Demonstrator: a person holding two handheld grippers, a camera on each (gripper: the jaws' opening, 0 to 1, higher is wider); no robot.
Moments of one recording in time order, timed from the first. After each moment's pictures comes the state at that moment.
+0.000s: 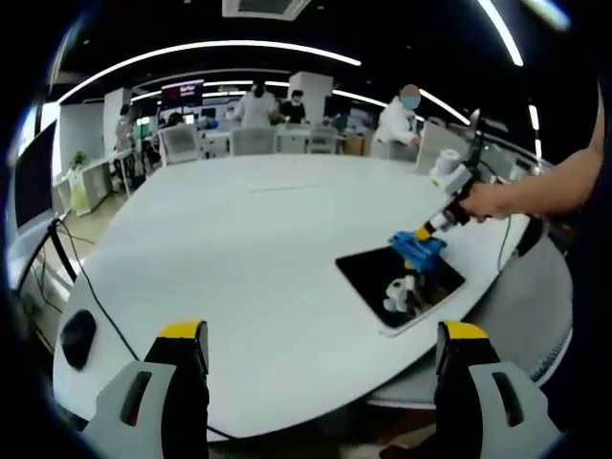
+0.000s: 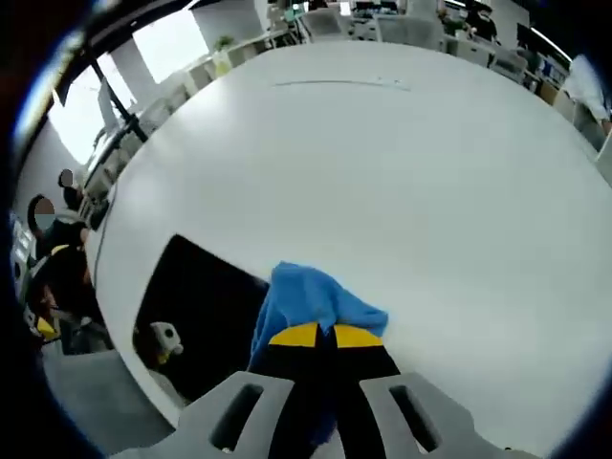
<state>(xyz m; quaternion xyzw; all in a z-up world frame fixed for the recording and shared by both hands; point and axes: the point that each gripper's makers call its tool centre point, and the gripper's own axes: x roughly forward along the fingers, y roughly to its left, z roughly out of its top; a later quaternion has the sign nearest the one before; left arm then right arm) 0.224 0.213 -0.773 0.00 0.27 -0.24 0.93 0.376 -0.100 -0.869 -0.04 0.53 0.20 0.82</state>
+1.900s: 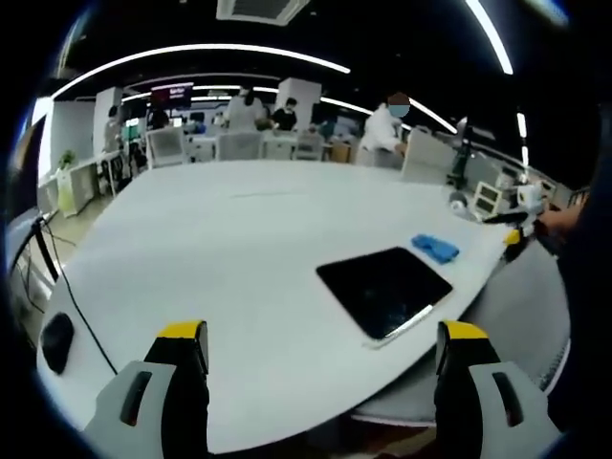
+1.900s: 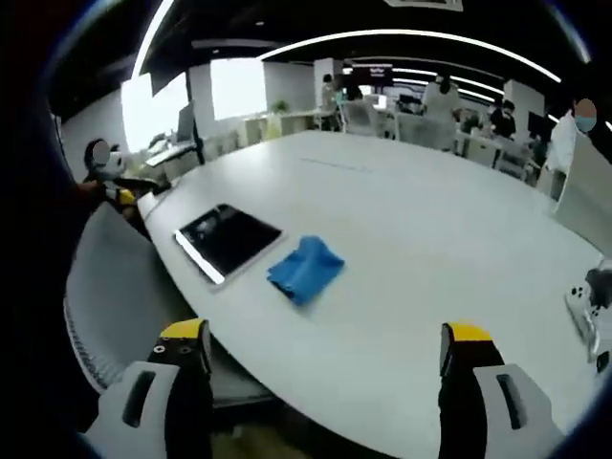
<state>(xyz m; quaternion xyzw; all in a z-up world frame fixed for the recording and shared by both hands) 0.227 0.195 -0.775 -0.02 0.25 -0.27 0.93 0.231 -0.306 -0.777 -0.08 0.30 0.29 0.90</state>
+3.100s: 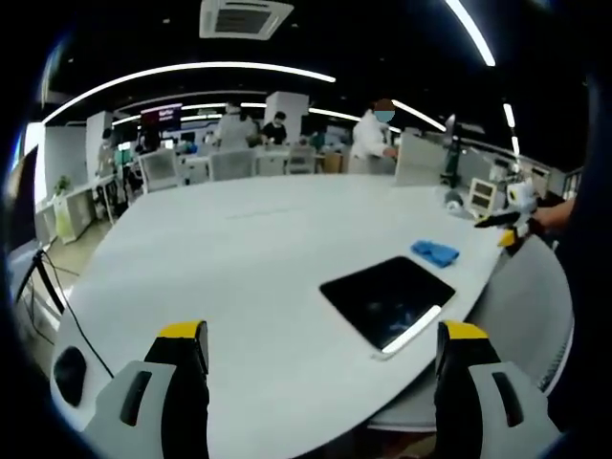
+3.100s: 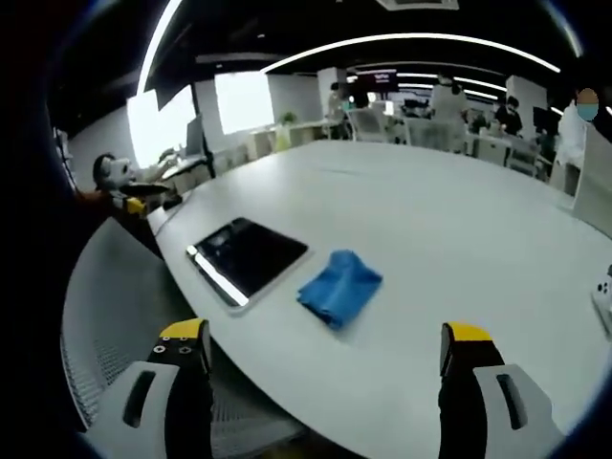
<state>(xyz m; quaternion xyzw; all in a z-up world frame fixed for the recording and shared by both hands) 0.241 0.192 -0.757 0.01 0.22 -0.28 0.93 0.240 -0.262 -0.793 -0.05 0.29 0.32 0.90</state>
